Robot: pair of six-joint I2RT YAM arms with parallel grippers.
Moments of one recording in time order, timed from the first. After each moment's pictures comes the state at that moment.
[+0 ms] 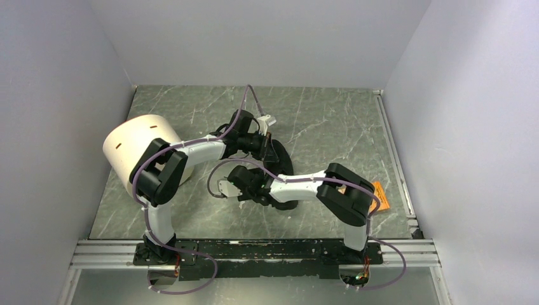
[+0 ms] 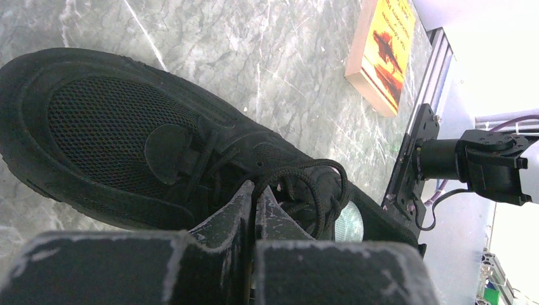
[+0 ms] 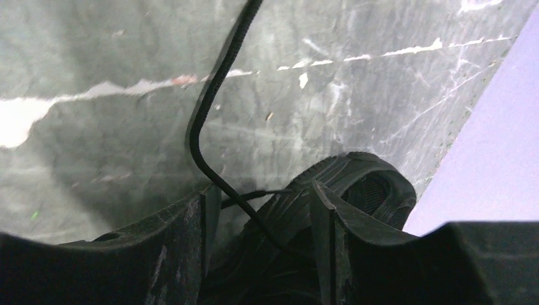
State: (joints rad) left arm -0.63 1.90 1.18 0.06 0.69 -0.33; right arm 1.12 1.86 1.05 -0.17 0.41 -0.83
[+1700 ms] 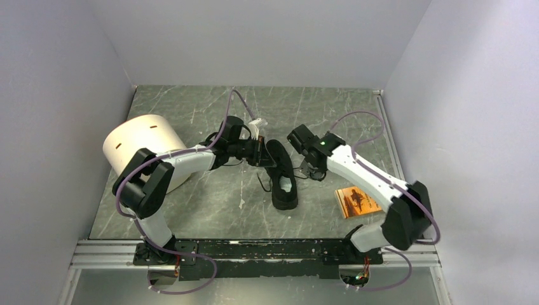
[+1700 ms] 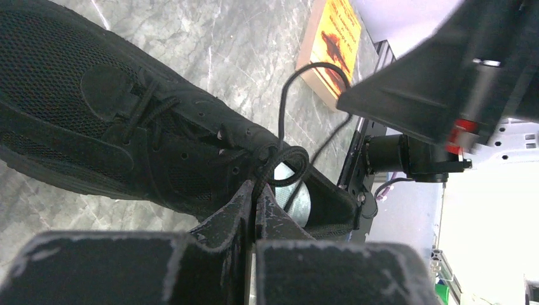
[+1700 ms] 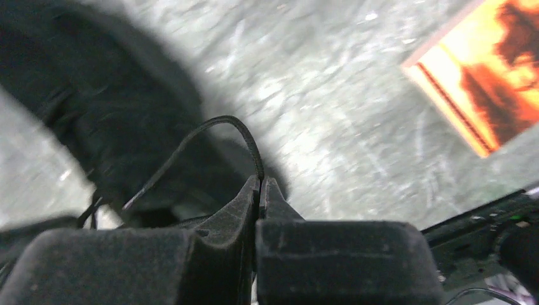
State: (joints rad) left arm -0.62 1.74 0.98 0.22 0.73 -0.50; right arm 0.67 1.36 1.13 -1.04 0.38 1.20
